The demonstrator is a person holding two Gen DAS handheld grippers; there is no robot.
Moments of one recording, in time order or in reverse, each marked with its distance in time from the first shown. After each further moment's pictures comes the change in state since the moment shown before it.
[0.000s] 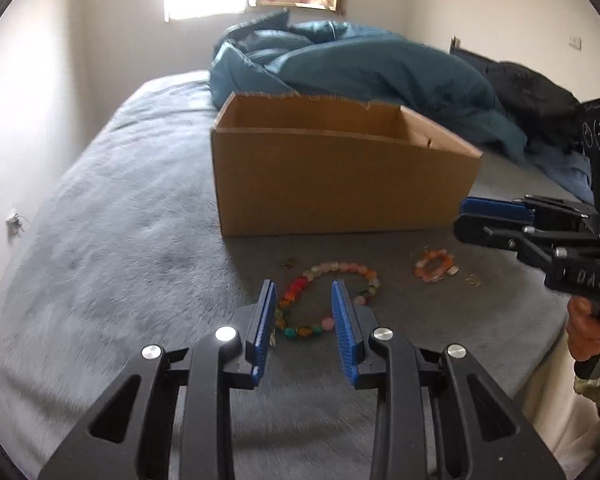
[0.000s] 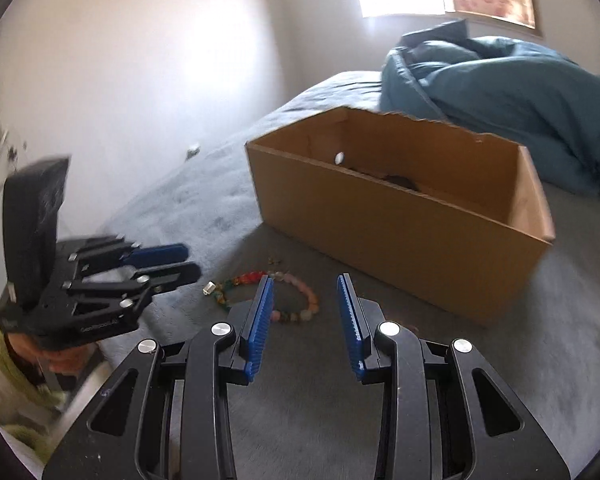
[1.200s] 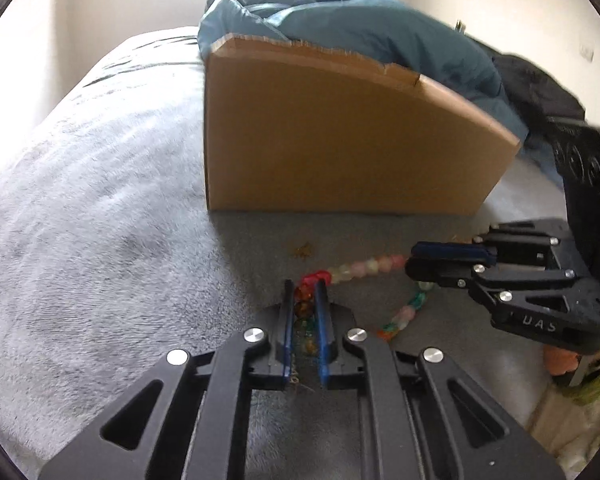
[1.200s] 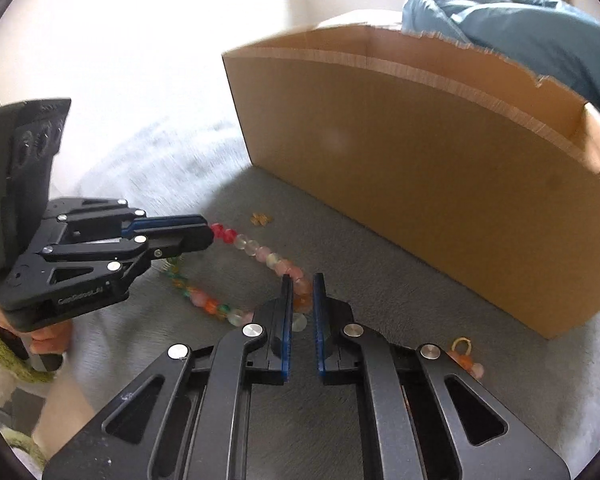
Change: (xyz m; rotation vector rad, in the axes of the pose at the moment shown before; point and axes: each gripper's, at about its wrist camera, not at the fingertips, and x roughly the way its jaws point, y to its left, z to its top) left arm 0.049 0.036 0.006 -0.075 0.101 -0.109; right arm 0.063 0.000 -0.003 0.005 0.189 0.022
